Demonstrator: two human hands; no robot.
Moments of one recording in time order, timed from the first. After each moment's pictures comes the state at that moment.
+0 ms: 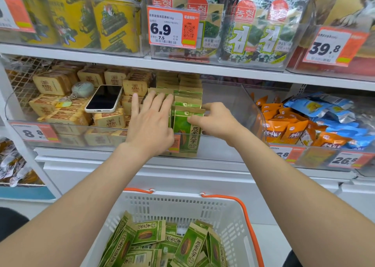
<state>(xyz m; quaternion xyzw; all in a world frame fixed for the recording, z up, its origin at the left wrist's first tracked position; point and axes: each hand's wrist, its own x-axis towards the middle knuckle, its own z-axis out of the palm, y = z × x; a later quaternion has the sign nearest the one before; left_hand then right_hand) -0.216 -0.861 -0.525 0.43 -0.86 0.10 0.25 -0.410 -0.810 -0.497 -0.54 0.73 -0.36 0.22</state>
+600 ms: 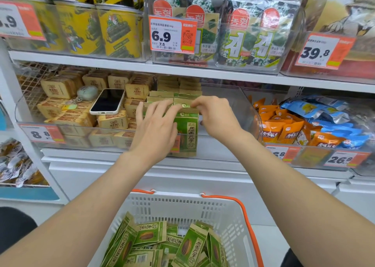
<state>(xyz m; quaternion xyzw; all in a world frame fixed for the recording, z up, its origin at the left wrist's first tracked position) -0.216 -0.838 -0.529 0.38 -0.85 0.08 0.34 -0.402 -0.799 -0.484 -0.63 0.71 -0.31 -0.02</state>
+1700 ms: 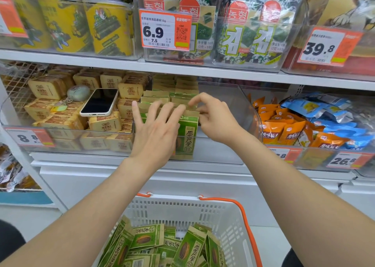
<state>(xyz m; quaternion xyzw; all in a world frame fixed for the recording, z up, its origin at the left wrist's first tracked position) -0.233 -0.838 -0.538 0.39 -0.85 0.13 0.32 -0.423 -0.804 -0.496 -0.66 0.66 -0.35 0.07</state>
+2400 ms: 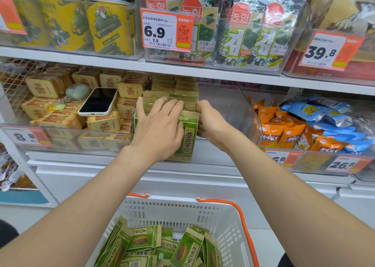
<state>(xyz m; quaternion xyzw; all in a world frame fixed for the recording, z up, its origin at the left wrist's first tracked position) -0.240 -0.851 -0.524 0.40 -0.87 0.11 0.26 -0.401 -0.823 -0.499 -0.40 0.68 -0.47 0.40</state>
